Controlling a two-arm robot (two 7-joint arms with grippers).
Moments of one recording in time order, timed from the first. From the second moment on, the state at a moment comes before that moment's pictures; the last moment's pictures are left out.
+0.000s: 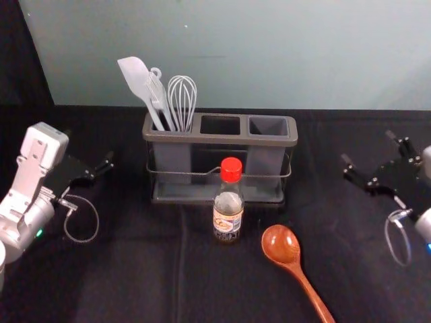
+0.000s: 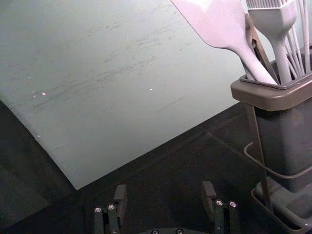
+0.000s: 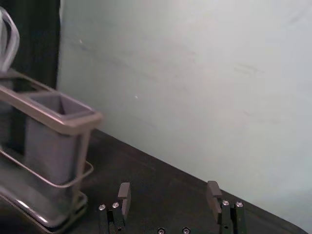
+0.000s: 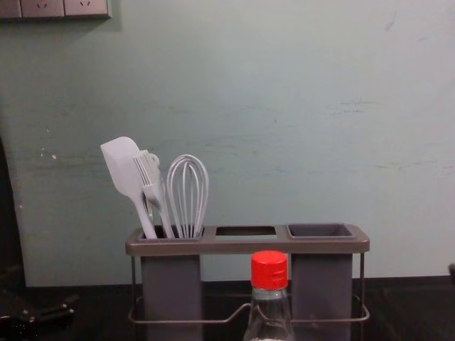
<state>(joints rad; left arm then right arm) -0.20 0.60 0.45 -1.41 -0.25 -0.12 0.03 0.09 0.67 -0.37 -1.55 0.28 -0.21 0.02</state>
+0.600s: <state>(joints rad) -0.20 0.60 0.45 -1.41 -0.25 -0.12 0.03 -0.12 0.81 -0.25 -1.73 0.71 -0.27 0.47</state>
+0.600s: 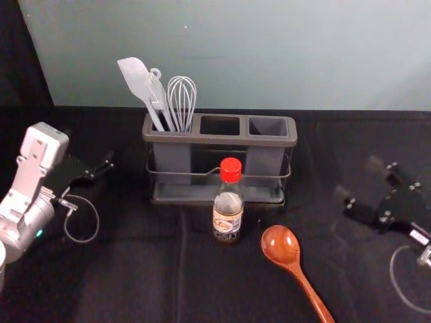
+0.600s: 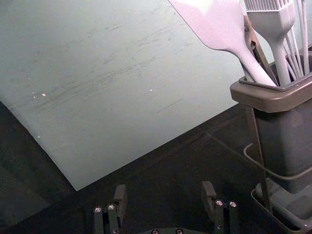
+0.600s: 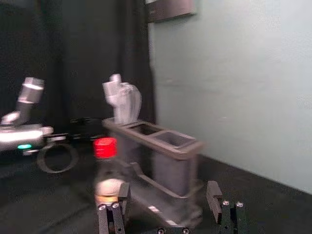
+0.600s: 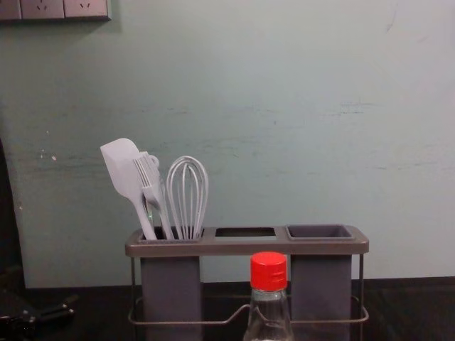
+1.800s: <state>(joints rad) -0.20 0.60 0.45 -1.41 -0.25 -0.12 0.03 0.27 0.54 -0.51 -1.57 0.50 0.00 0.60</state>
